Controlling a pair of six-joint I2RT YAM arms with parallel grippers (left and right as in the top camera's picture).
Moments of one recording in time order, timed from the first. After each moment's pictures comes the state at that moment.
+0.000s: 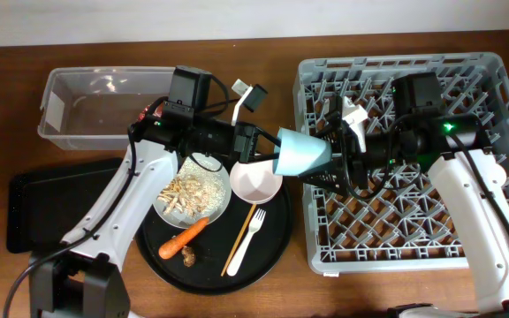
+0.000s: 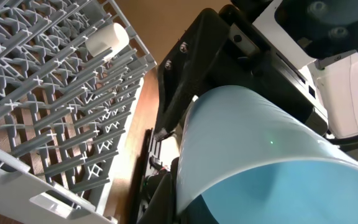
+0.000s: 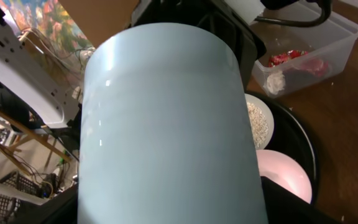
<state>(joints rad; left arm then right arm) -0.34 1.68 1.36 -0.53 1.35 -0.21 0.10 1.47 1.38 -1.13 -1.18 -0.80</state>
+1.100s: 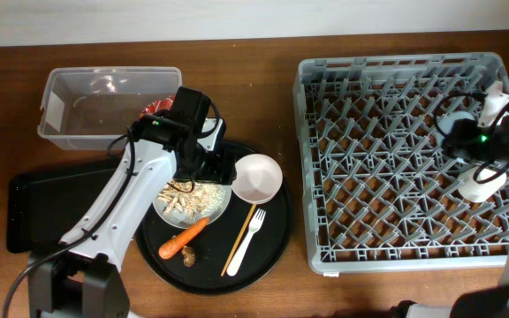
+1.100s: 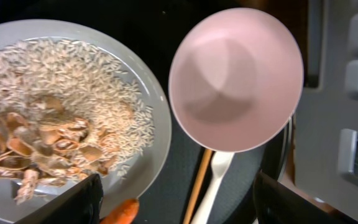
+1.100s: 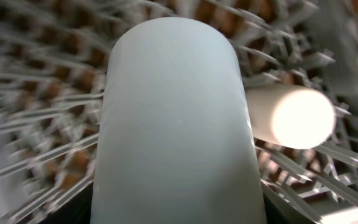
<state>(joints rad) -0.33 1.68 1.36 -1.03 0.23 -0.18 -0.41 1.54 1.50 -1.18 -0.06 -0.02</state>
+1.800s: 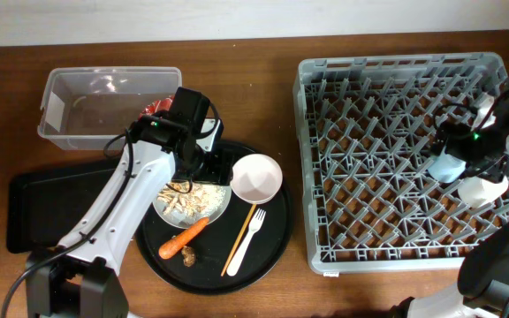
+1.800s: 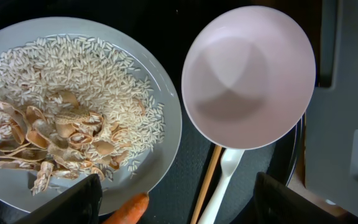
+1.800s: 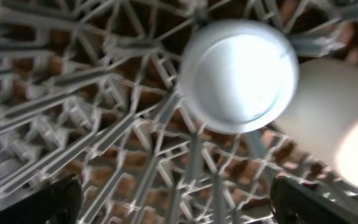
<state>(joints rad) -0.33 1.67 1.36 -1.05 0.20 -0.18 -0.45 1.74 1.50 -1.19 -0.15 0.06</state>
